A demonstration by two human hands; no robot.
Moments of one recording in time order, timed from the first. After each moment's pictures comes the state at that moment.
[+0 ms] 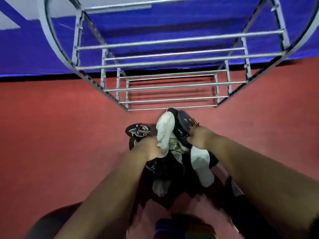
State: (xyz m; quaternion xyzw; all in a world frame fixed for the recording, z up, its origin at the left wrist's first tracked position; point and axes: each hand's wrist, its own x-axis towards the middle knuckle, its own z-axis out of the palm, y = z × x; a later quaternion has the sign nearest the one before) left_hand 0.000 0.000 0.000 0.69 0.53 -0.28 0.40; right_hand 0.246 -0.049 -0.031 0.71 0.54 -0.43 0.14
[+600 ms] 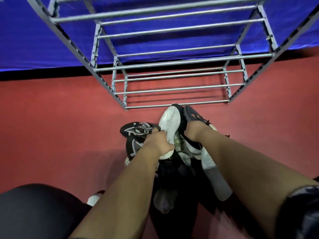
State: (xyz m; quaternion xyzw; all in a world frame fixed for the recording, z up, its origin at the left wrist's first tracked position) left_hand 0.015 -0.010 -0.142 0.72 0.56 -0.23 0.33; right_hand 0.205 -0.026 -0.163 0.74 0.53 -0.39 0.14
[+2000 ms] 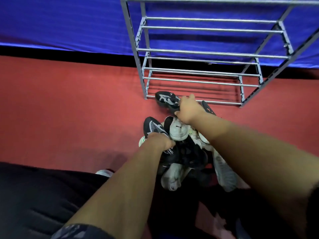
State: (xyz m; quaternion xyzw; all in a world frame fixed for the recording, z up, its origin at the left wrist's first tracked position) left_hand -0.061 -0.085 -0.094 0.55 0.68 -0.21 0.44; right_hand 0.095 -0.028 -0.092 0.75 0.62 -0.23 0.02
